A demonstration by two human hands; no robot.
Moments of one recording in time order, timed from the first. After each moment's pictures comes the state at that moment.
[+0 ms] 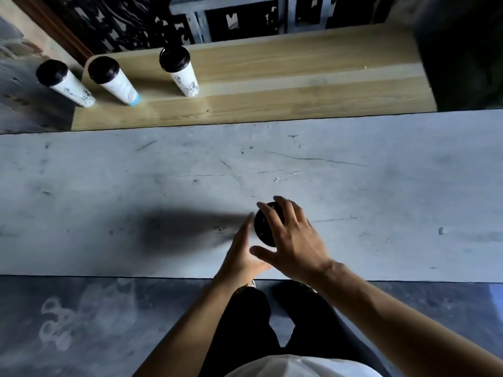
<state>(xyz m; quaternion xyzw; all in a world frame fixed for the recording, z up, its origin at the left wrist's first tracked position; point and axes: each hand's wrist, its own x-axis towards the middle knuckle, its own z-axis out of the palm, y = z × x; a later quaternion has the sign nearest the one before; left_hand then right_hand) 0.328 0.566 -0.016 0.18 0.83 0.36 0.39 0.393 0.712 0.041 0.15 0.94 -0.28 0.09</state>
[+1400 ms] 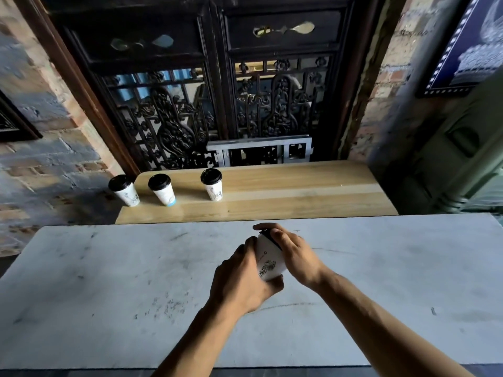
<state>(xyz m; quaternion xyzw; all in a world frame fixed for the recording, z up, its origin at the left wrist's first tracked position) 0.270 0.554 0.171 0.29 0.92 0.25 0.12 0.319 0.702 0.161 0.16 0.76 -0.63 -0.06</state>
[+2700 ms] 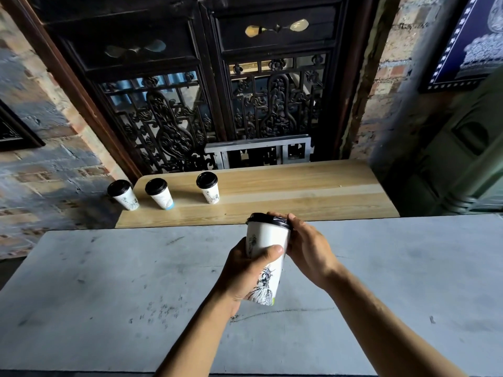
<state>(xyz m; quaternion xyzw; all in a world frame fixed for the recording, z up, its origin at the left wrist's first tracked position) 0.273 0.603 0.191 0.11 0.69 0.62 0.36 0.322 0.758 0.167 0.20 0.48 -0.85 -0.11</state>
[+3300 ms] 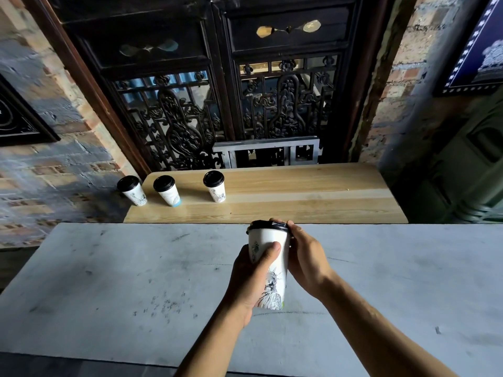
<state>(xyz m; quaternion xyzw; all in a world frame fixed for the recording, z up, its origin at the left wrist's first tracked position) 0.290 0.612 0.175 0.03 0.70 0.65 0.30 0.316 0.746 0.157 0.26 0.39 -0.88 -0.08</state>
